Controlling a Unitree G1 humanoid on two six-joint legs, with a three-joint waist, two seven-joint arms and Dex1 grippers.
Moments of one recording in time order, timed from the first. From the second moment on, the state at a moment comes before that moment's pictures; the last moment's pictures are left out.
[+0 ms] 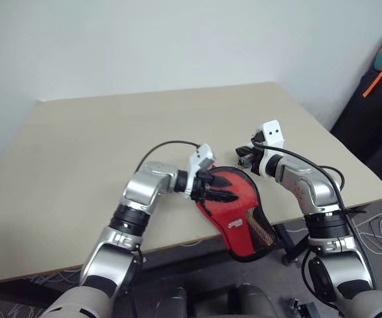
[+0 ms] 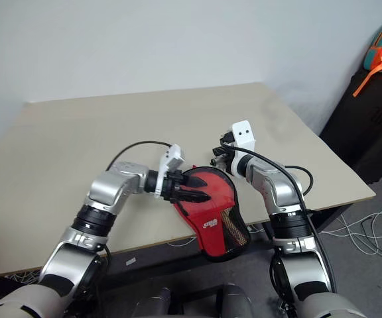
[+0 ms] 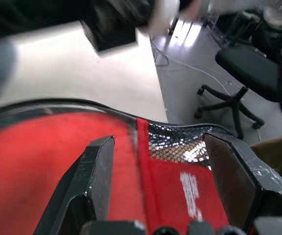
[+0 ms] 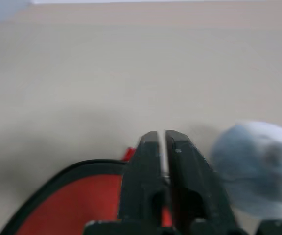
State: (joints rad) left arm -0.69 0.24 -0.22 0.21 -0.20 0.79 -1.16; right arm -0.67 -0.25 0.02 0.16 0.26 0.73 0.41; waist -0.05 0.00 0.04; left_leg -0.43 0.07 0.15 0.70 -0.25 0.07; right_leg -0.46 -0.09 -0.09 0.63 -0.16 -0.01
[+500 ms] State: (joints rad) left arm -0.61 0.26 -0.34 0.21 -0.15 0.74 -1.00; right arm -0.86 -0.21 0.03 0.65 0.11 0.39 0.30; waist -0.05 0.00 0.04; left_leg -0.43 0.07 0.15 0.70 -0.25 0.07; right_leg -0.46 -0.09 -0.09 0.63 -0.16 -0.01
